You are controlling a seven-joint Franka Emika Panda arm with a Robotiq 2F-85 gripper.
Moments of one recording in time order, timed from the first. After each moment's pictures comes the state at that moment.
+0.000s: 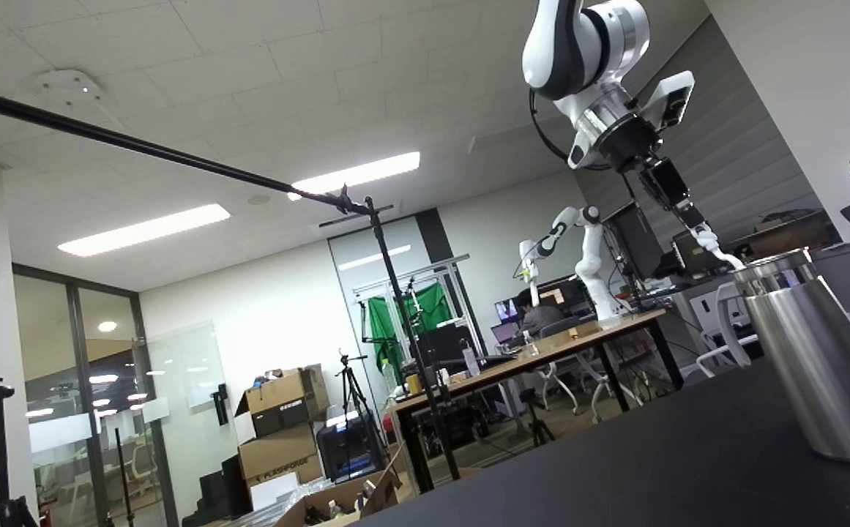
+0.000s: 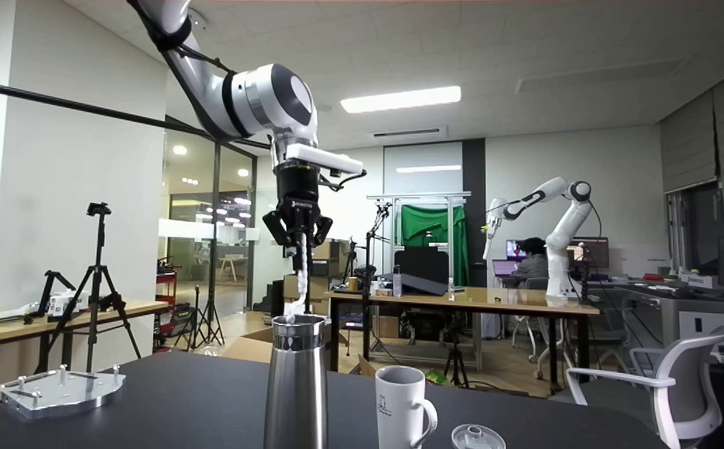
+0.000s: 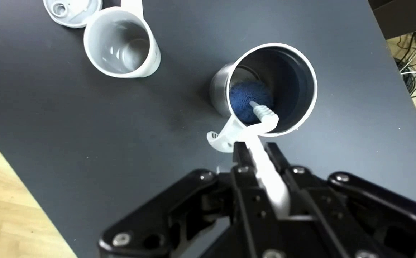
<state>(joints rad) 0.02 0.16 0.06 -1.93 -0.18 1.99 -1.00</state>
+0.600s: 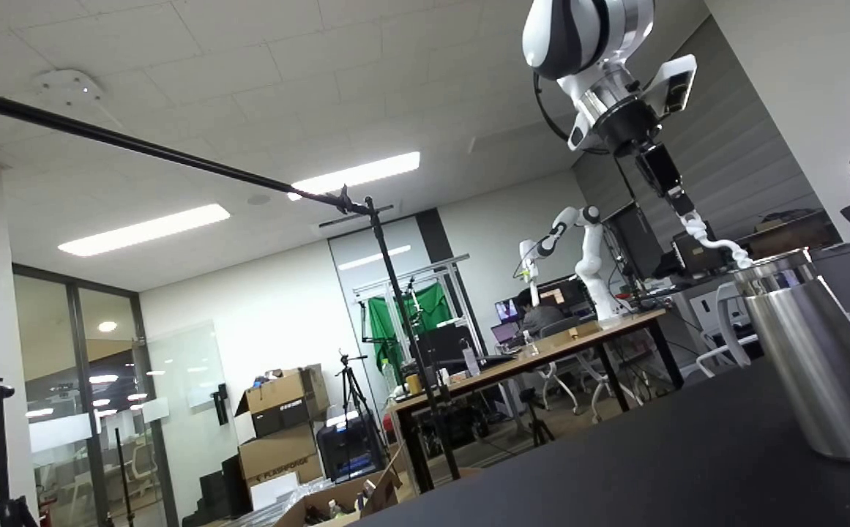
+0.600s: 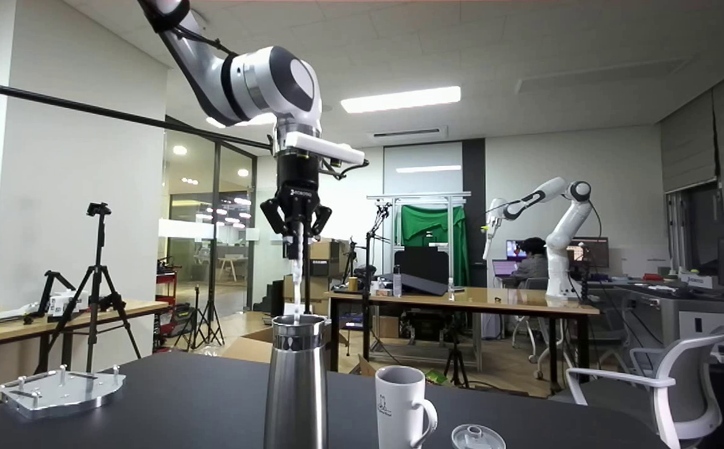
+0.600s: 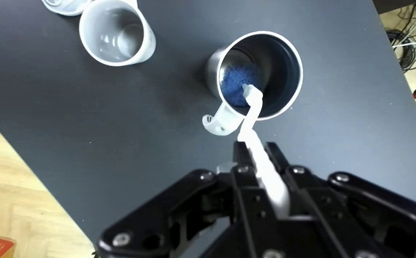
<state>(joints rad) 0.00 0.11 0.05 -1.95 -0.09 2.00 -1.03</state>
